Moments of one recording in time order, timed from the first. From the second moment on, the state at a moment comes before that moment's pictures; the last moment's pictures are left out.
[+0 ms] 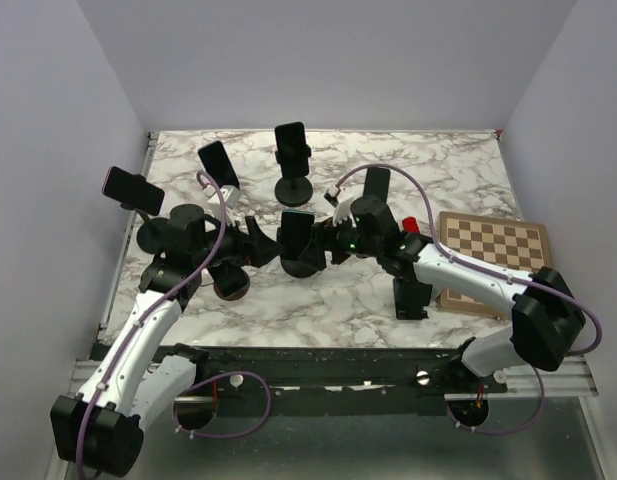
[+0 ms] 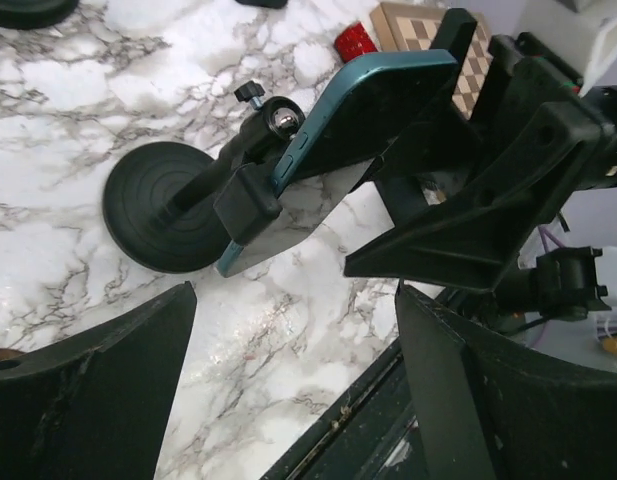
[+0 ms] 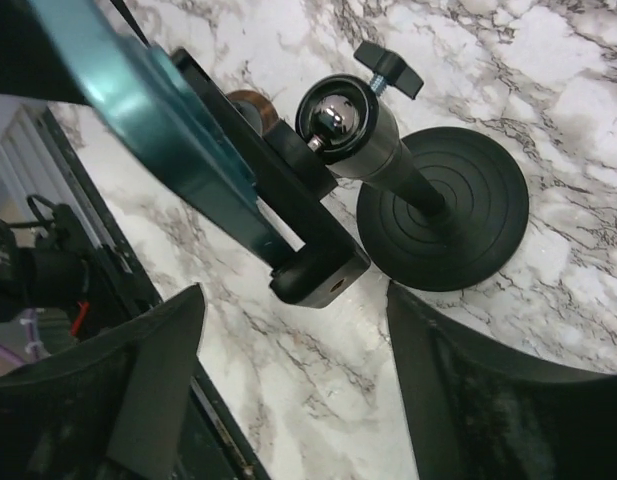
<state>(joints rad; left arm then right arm) -0.26 0.82 0.72 -0.29 0.57 -0.42 0.80 1.43 0.98 -0.03 -0.25 0.37</state>
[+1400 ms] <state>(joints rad) -0.29 1.10 0.86 -0.34 0.67 -0.34 0.71 1.47 1.12 -0.26 -0.18 0.36</state>
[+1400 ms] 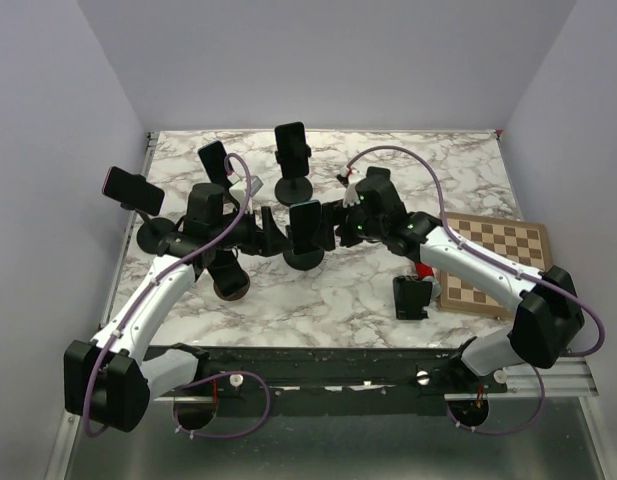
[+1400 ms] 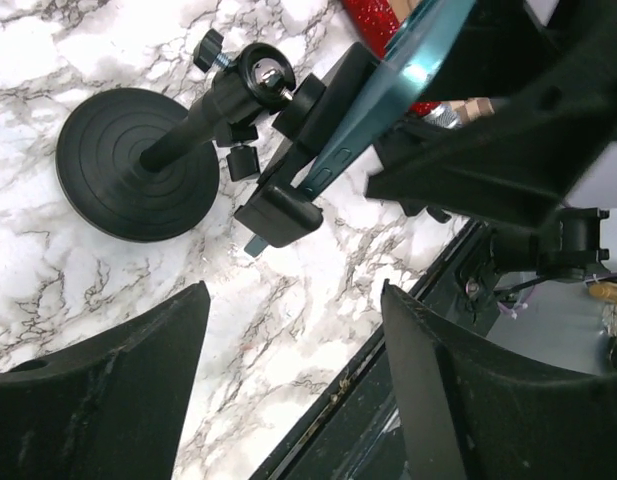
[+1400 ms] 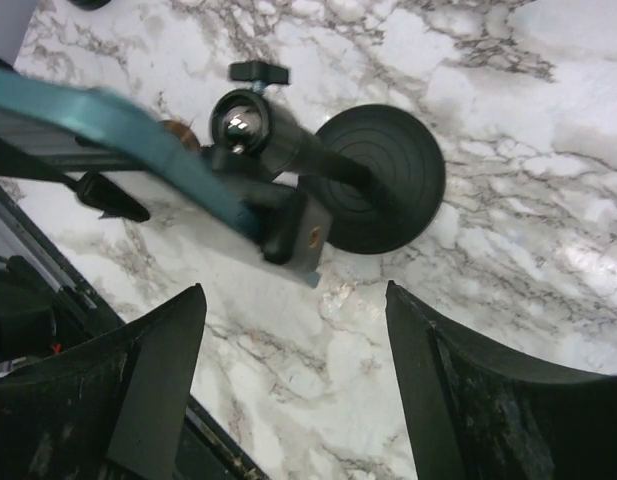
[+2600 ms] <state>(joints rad) -0.30 1.00 0.78 -0.28 0.51 -0.33 1.01 1.67 1.53 -0.50 0.57 0.57</state>
